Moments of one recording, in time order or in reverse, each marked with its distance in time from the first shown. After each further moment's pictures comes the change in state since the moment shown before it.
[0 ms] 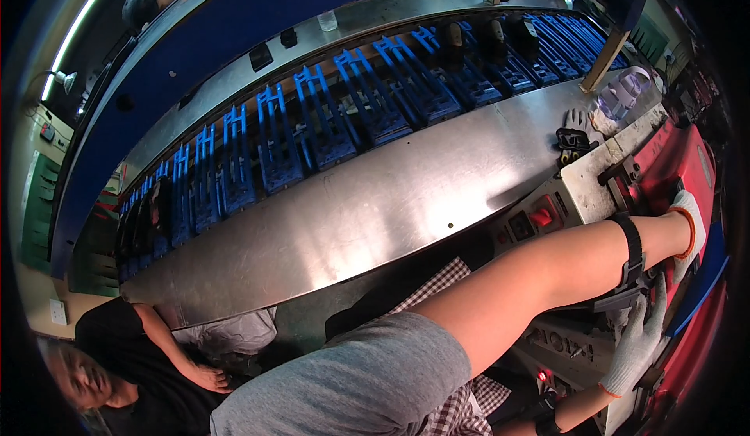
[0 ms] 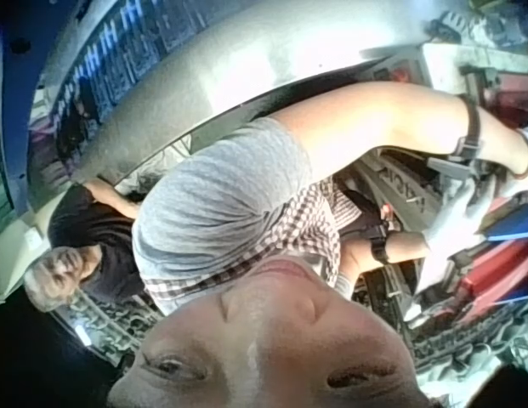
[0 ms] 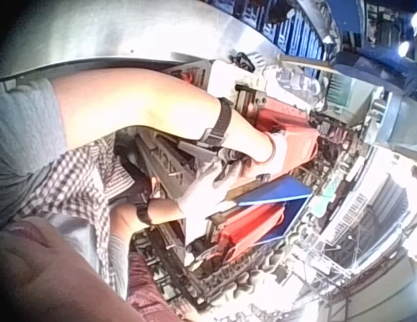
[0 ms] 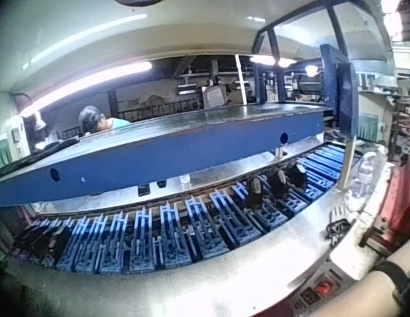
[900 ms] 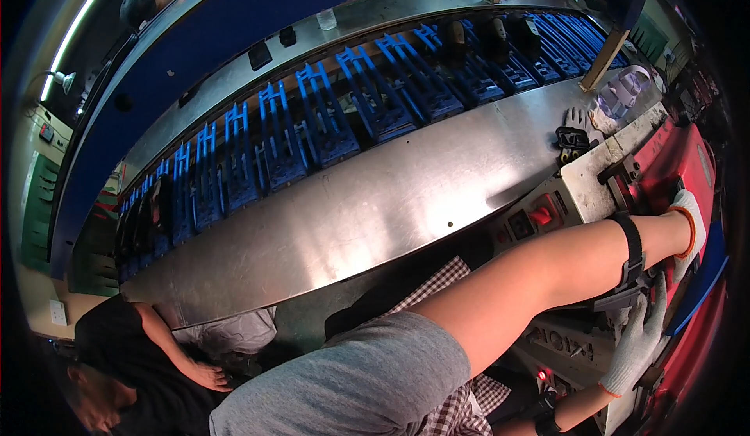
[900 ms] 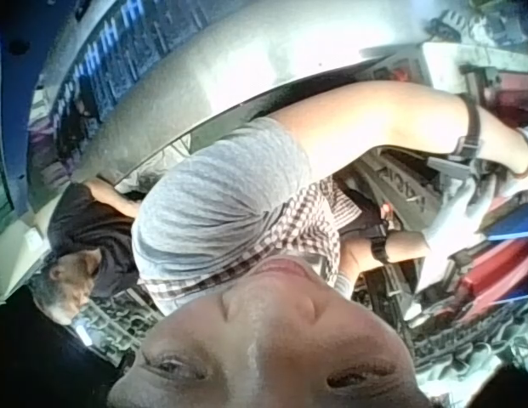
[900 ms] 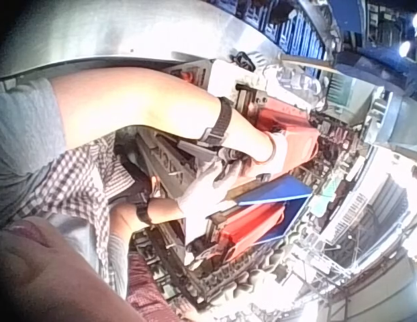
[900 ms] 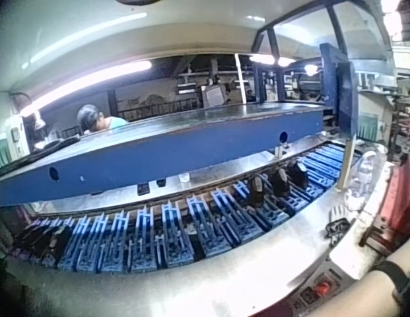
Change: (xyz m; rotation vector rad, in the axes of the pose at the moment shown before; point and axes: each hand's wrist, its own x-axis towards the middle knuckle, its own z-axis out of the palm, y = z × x) left_hand -0.009 0.000 -0.009 0.021 0.034 -0.018; right_hand -0.006 -0.014 0.001 0.044 0.025 0.024
